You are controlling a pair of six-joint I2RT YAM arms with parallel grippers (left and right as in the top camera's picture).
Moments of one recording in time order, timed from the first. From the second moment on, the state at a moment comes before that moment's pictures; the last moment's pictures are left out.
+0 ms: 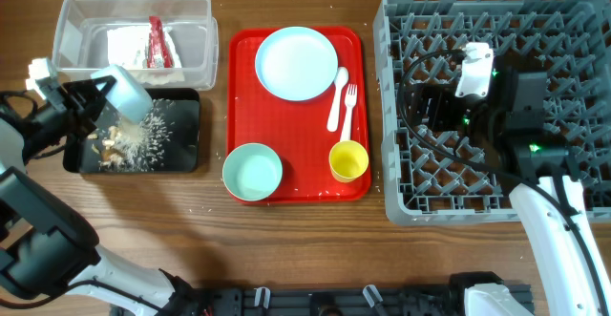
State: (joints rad) left arm 0.73 1.89 1.35 -0.95 1.48 -0.01; right arm 0.06 1.18 1.01 -0.59 -0.30 0.15
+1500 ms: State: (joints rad) left arm -0.46 1.78 1.39 -0.76 0.12 -0.43; right arm 0.06 1.18 1.01 -0.59 -0.30 0.15
